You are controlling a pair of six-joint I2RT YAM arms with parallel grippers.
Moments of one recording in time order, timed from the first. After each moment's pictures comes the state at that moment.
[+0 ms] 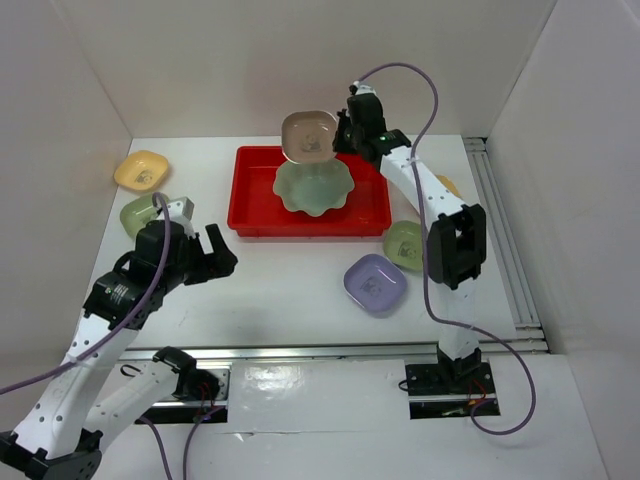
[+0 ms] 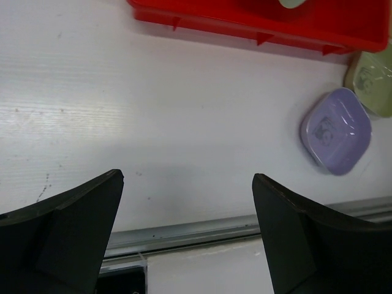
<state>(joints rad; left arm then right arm) -0.38 0.75 1.01 -0.93 -0.14 -0.55 0.45 2.05 2.01 -0.42 0.09 0.41</state>
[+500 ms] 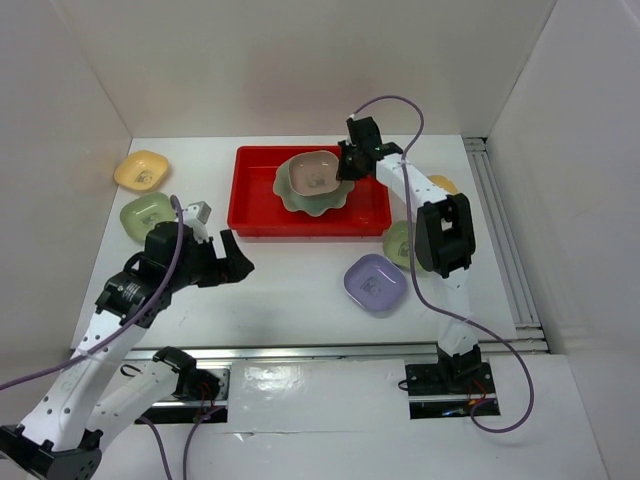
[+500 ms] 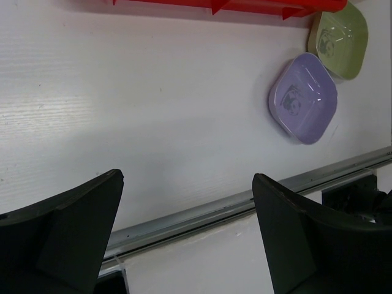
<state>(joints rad) -0.38 0.75 0.92 -0.81 0.09 -0.54 0.37 2.23 1.96 -0.49 -0.07 0.38</state>
